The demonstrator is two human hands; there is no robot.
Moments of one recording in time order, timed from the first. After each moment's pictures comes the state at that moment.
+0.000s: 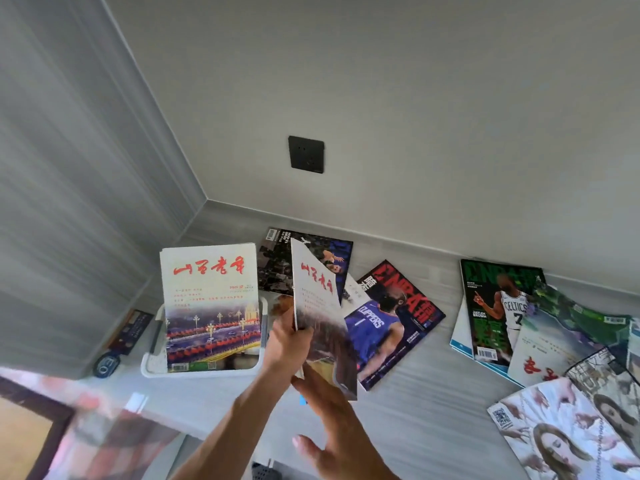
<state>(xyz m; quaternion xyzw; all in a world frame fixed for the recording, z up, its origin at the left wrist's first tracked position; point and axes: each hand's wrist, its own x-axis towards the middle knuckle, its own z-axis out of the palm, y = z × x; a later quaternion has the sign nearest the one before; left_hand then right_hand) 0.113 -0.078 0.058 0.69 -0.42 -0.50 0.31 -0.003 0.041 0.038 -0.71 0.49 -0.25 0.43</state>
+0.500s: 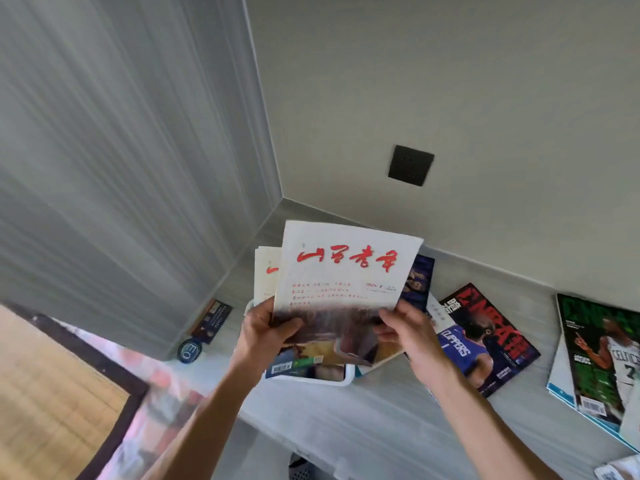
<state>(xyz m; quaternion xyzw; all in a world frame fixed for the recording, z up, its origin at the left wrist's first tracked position) 0.328 -0.093 0.074 0.60 -0.40 -0.52 0.46 0.070 -0.127 0.044 -0.37 0.59 -0.39 0.61</state>
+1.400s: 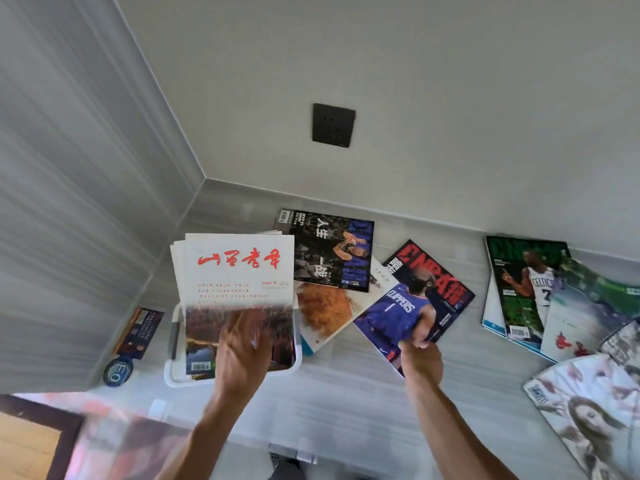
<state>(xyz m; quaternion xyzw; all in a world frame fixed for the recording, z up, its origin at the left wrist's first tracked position) 0.269 -0.091 0.014 0.65 -0.66 -0.22 0.31 -0.020 -0.061 -0.059 -0.11 0.89 -0.25 0.35</state>
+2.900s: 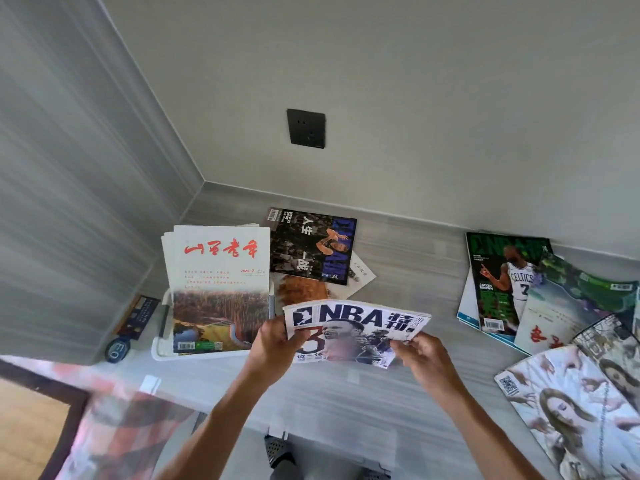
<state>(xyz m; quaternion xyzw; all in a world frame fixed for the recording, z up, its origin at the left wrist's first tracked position) 0.167 -0.048 0.036 0.58 -0.59 -0.48 0.30 -0.110 -0.004 -0.002 -0.40 0.67 -0.35 0.51</state>
